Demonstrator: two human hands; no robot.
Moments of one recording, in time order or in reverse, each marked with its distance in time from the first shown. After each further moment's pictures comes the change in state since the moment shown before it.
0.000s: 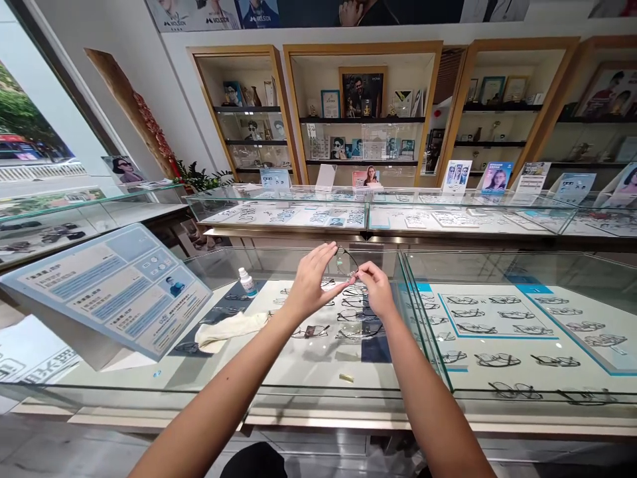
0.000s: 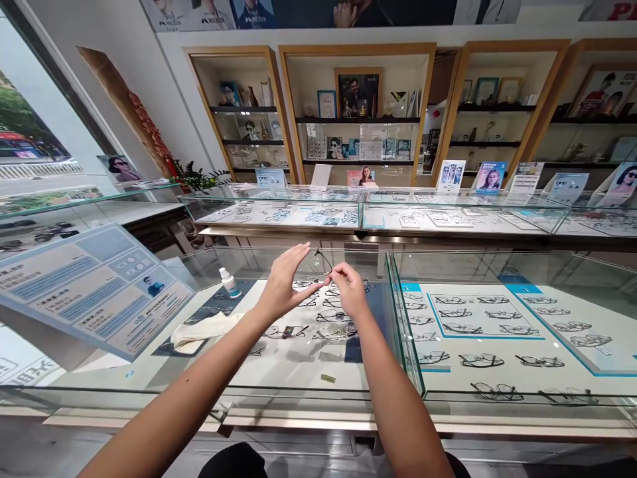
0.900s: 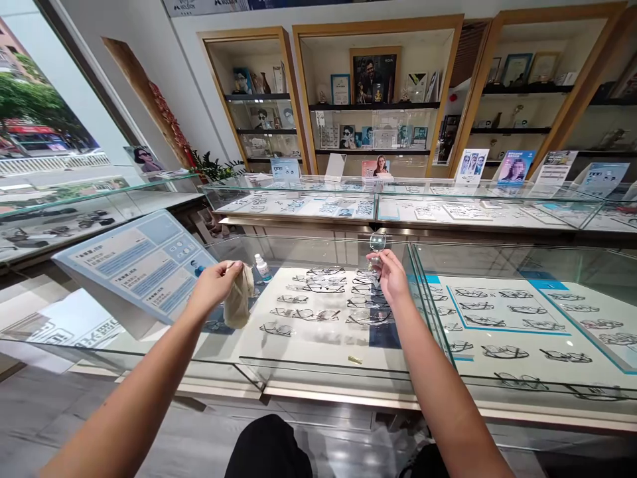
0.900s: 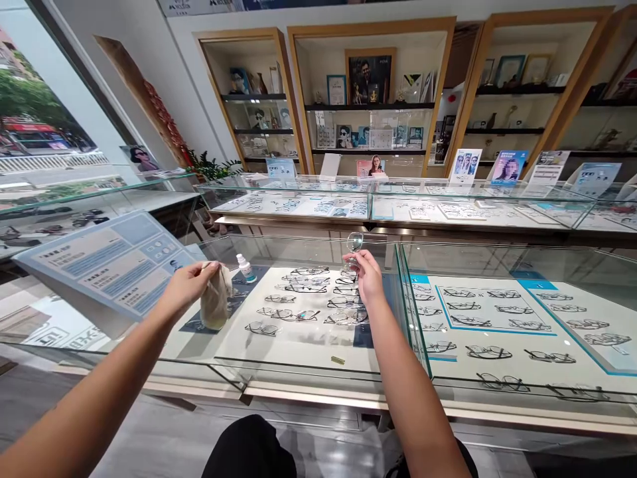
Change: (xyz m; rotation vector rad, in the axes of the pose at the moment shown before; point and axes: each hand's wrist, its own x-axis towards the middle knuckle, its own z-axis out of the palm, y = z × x) left_hand -0.103 -0.131 -0.136 0.012 0.021 -1.002; right_hand 0.006 0.017 -0.010 0.421 0.164 0.200
